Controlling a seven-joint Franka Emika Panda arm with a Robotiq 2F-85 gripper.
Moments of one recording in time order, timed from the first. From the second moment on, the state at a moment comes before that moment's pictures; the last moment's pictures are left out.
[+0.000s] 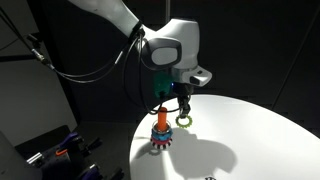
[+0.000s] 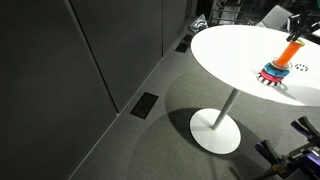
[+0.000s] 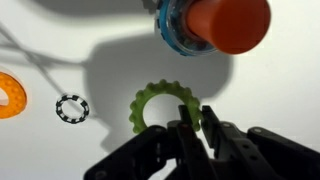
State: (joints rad) arm -0.19 0.27 -0.24 -2.10 0.13 2.43 0.22
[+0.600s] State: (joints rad) arm -0.16 0.11 -0.21 -2.15 0.13 2.35 0.27
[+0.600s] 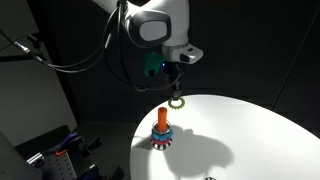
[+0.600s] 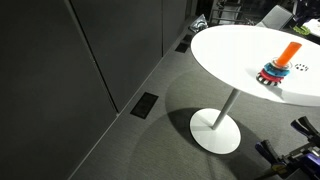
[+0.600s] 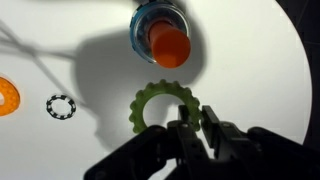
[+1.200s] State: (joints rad) arm -0.16 0.09 -0.19 -2.15 0.13 2.26 0.28
